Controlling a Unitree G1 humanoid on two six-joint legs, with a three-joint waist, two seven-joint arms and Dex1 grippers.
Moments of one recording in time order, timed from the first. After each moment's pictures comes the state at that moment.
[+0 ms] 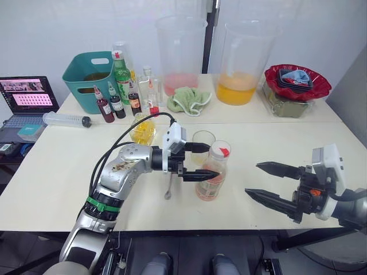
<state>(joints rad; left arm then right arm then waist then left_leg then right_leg) -0.68 0.36 -0.22 -0.03 -0.49 0.48 -1.12 0.11 -0.91 -0.57 -0.75 1.11 0.85 0.72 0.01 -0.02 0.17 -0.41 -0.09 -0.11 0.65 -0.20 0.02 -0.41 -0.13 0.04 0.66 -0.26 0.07</state>
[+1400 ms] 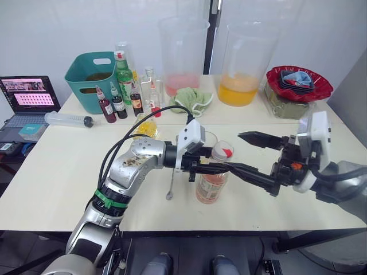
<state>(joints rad) -0.75 0.35 -0.27 -0.10 -0.44 0.53 -1.09 -0.29 -0.92 -0.29 -0.75 1.20 0.82 0.45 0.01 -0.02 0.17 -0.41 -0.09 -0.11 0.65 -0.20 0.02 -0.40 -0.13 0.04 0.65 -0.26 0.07</state>
